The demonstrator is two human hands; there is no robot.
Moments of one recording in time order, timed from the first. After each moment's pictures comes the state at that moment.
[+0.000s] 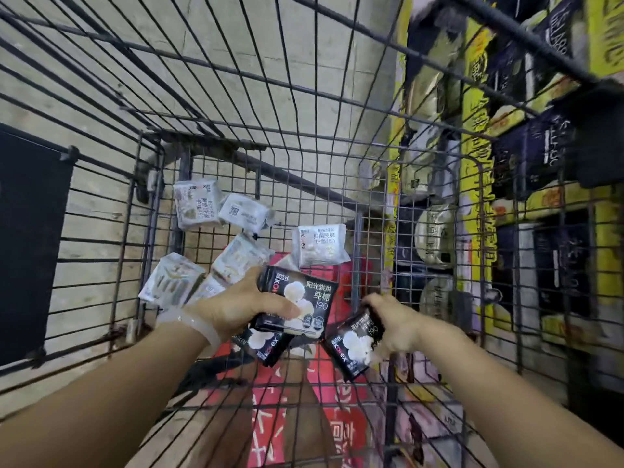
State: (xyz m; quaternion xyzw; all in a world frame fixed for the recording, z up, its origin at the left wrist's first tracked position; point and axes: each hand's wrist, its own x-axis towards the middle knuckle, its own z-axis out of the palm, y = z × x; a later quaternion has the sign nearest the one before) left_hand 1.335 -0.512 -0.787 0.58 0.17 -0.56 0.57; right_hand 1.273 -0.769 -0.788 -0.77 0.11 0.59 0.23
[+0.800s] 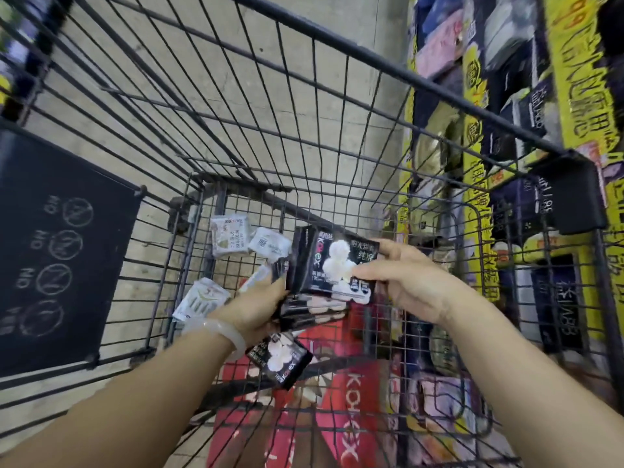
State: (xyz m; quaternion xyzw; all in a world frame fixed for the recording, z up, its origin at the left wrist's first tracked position) left_hand 1.354 -0.524 -0.715 0.54 0.23 -0.48 0.64; right_hand 1.360 -0.729 -0.659 -0.58 0.26 0.35 0.69
